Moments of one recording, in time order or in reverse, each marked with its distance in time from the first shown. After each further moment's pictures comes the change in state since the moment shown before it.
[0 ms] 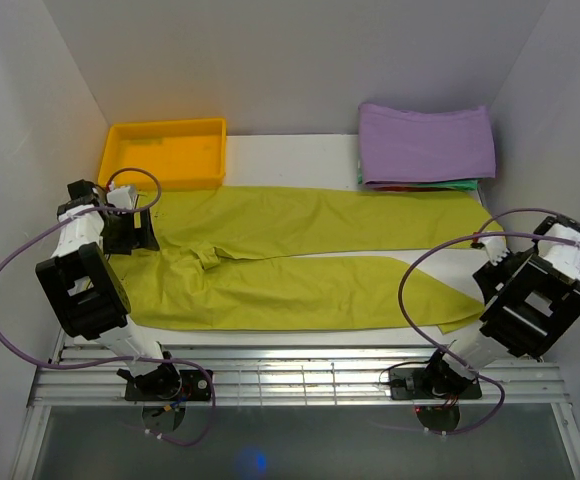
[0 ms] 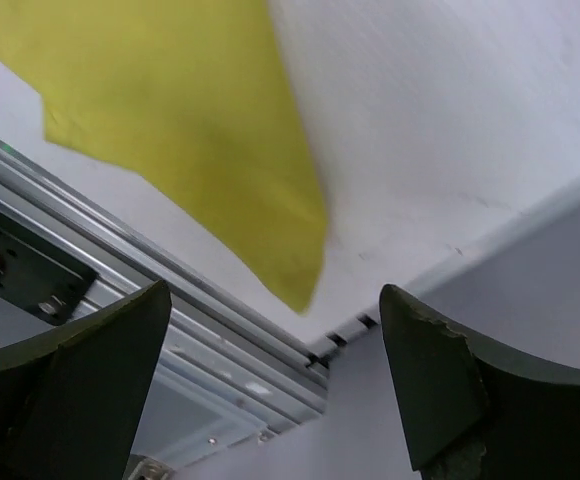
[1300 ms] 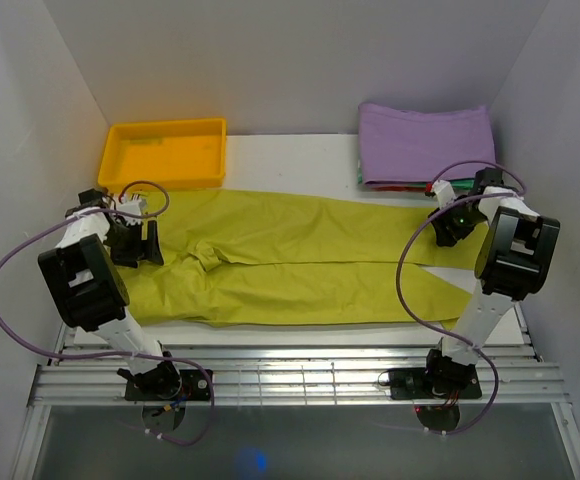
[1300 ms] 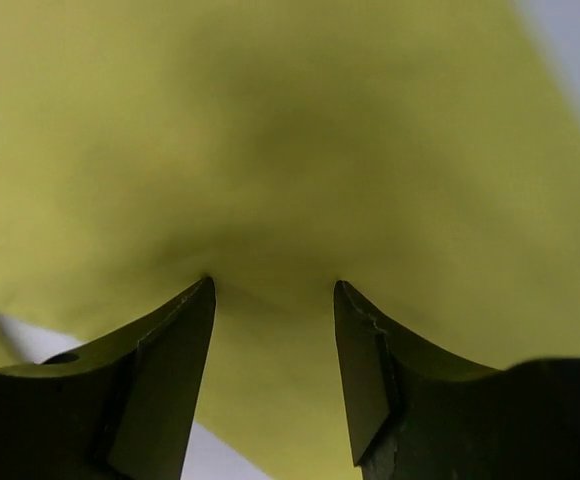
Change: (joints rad) left arm -0.017 0.060 -0.039 -0.037 -0.023 0.070; right arm 0.350 0.351 0.201 0.480 -0.161 0.321
